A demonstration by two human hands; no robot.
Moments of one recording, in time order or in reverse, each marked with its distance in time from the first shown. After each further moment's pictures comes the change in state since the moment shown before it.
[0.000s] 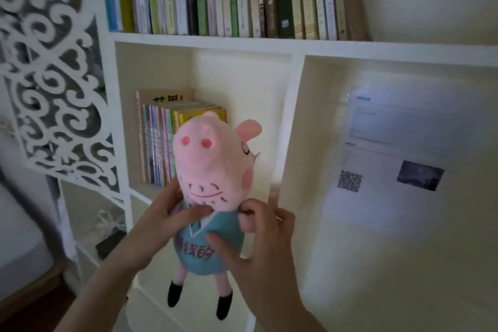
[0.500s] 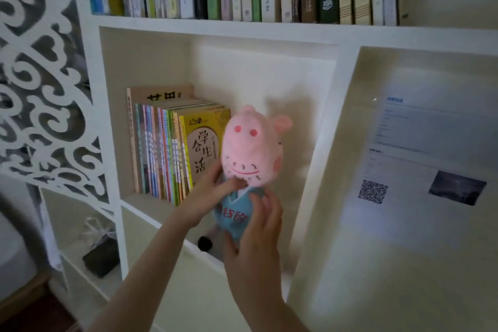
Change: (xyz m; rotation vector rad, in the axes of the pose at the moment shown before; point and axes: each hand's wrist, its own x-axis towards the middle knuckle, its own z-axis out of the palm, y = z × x) left_hand 0.126 -0.068 -0.002 0.050 -0.113 -0.047; right_hand 0.028 0.035 0.085 -0.177 0.048 0.130
